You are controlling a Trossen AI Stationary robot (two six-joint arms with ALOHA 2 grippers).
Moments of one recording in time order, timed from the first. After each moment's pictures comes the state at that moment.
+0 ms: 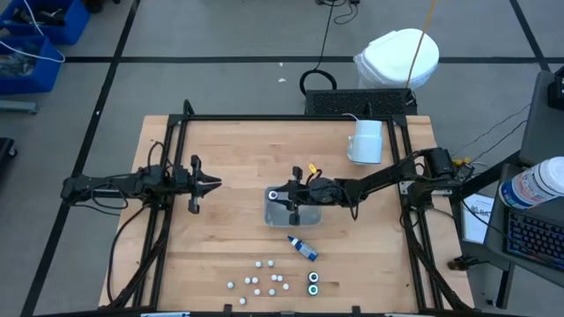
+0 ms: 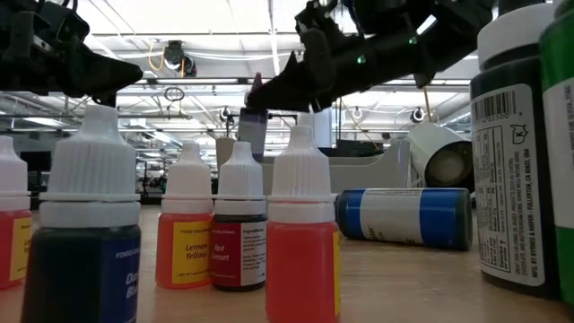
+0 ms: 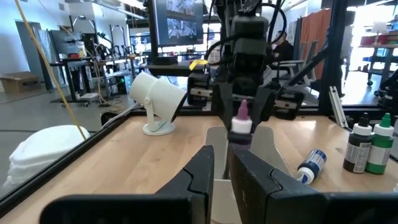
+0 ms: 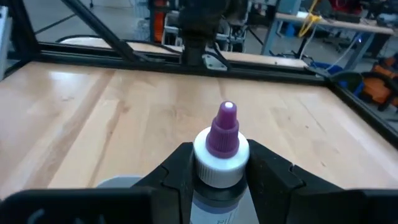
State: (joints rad) left arm 0.00 0.10 0.01 0.14 -0.05 0.03; right arm 0.09 1.80 0.87 0.67 0.18 -0.06
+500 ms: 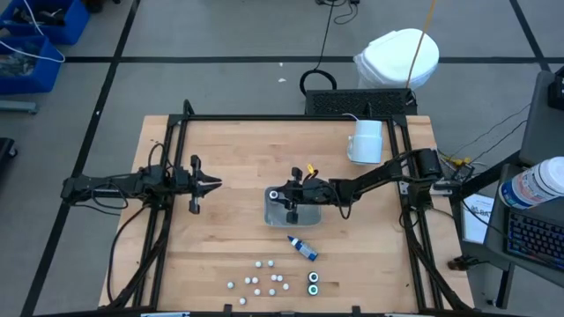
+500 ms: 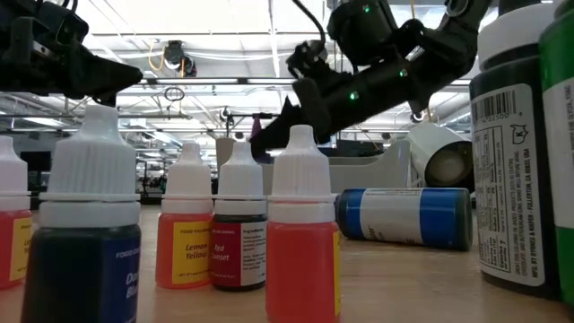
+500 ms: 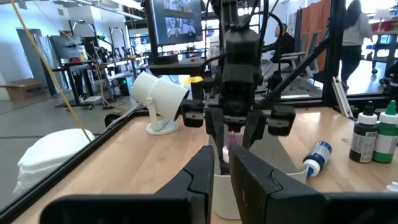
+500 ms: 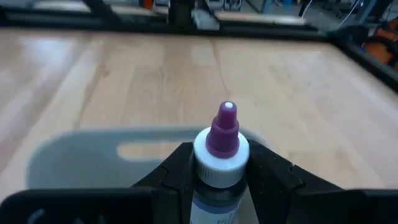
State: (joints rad) left arm 0.00 0.10 0.01 0.13 -0.05 0.08; right arm 0.06 1.90 0.87 0.67 0.18 -0.01
